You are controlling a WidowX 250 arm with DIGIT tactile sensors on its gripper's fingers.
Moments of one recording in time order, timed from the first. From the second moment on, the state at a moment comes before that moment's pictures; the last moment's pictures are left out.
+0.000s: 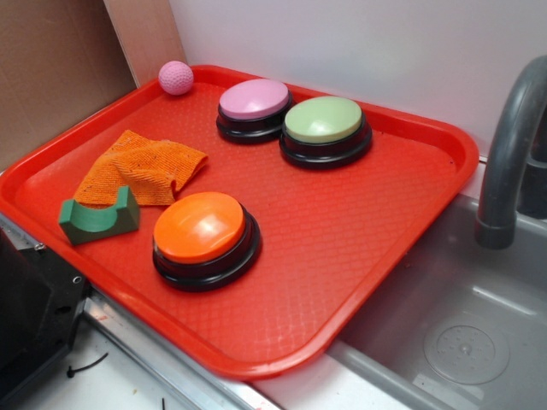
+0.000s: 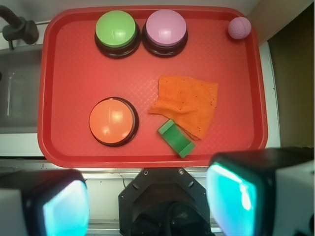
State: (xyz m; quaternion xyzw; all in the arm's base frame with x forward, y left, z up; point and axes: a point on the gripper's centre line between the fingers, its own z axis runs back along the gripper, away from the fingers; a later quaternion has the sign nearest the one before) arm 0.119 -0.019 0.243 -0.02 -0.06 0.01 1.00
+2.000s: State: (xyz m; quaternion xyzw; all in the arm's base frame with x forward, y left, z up) arm 0.137 -0.094 0.063 -0.02 0.00 -0.30 0.95
